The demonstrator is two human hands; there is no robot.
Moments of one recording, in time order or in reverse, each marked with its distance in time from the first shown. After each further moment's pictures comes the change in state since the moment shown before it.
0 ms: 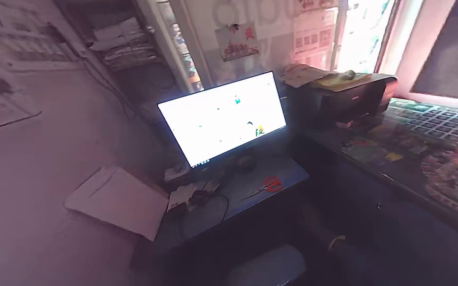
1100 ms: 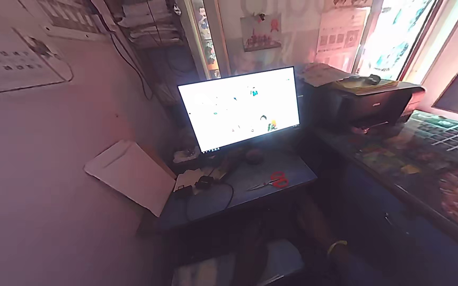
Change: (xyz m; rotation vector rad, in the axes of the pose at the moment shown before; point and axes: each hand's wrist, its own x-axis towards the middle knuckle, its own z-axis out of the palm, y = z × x) left_hand 0.022 0.075 0.061 -0.327 0.083 0.583; right_hand 0.002 0.007 0.010 -0.041 0.111 -0.063
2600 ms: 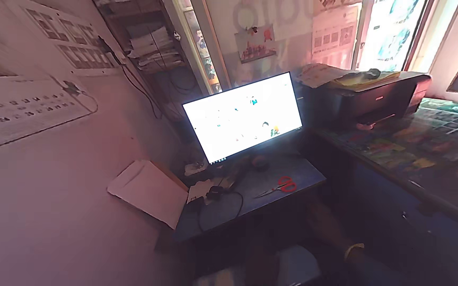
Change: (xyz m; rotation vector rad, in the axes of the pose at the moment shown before) left_hand 0.008 0.027 -0.043 0.064 -0.213 -0.333; right_hand -0.001 -0.002 -0.002 0.082 -0.065 0.069
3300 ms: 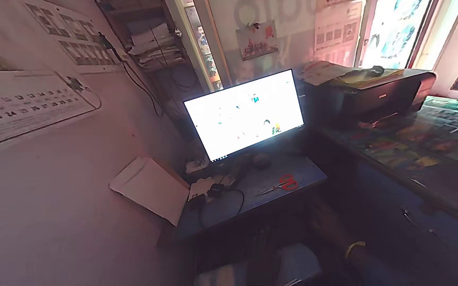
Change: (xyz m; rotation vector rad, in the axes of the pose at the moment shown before) left_hand 0.003 -0.035 0.049 0.127 0.085 0.227; right_hand -0.002 0.003 -0.004 -0.064 0.008 -0.109
